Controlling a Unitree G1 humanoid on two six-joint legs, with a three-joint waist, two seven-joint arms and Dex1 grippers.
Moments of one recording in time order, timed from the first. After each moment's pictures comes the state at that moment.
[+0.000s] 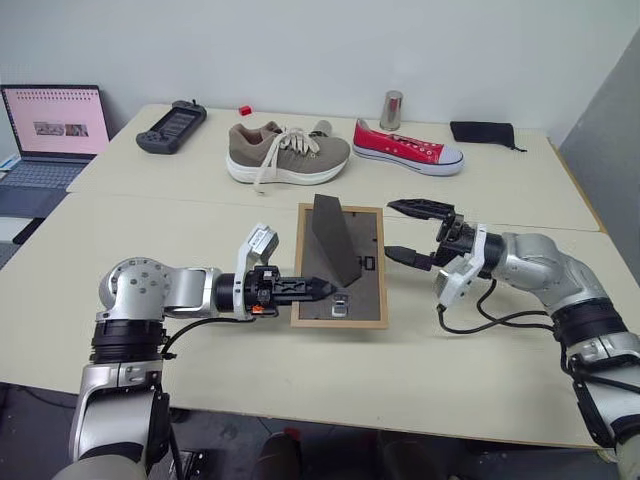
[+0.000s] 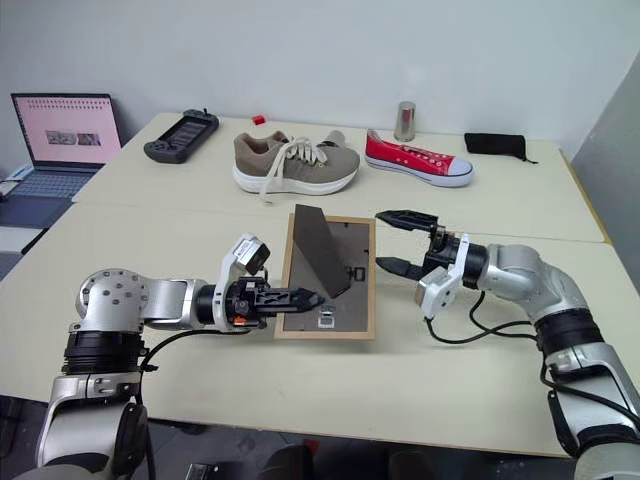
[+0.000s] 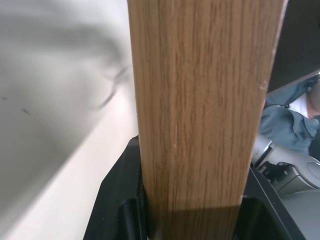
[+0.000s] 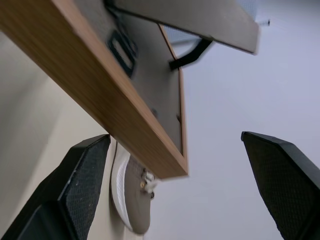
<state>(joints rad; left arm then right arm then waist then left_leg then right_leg) -0.65 0.57 0.15 0.19 -1.34 1.61 -0.64 -0.79 -0.65 0.23 0.56 -0.59 -1.26 0.28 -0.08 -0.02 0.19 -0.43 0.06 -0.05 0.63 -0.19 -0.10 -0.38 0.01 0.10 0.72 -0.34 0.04</state>
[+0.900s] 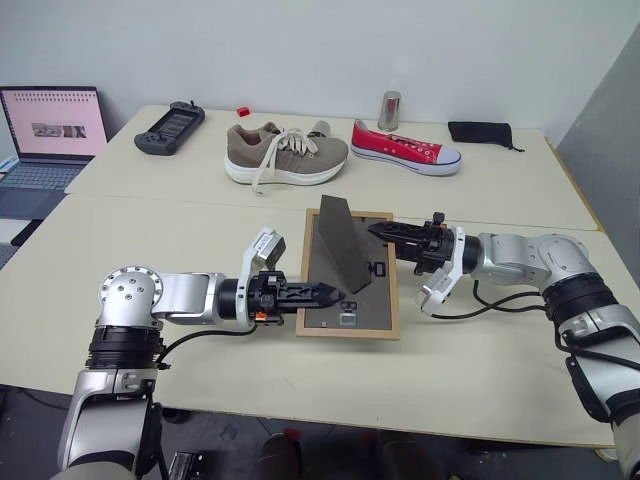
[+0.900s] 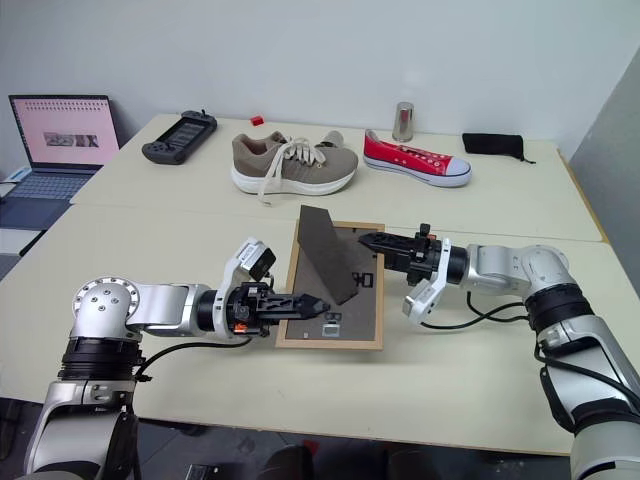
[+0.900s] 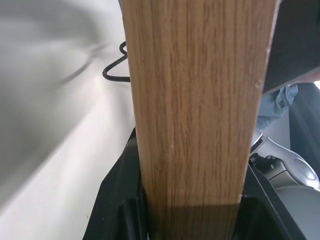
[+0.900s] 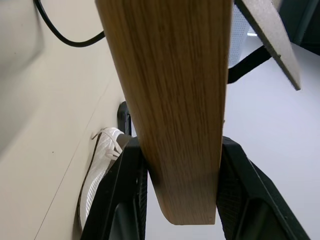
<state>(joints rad) -0.61 0.62 0.07 0.21 -1.75 1.57 -0.32 -0.92 -0.67 0.38 0.65 -1.12 -1.25 -0.36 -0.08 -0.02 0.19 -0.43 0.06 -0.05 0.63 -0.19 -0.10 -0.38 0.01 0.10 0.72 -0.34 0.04</state>
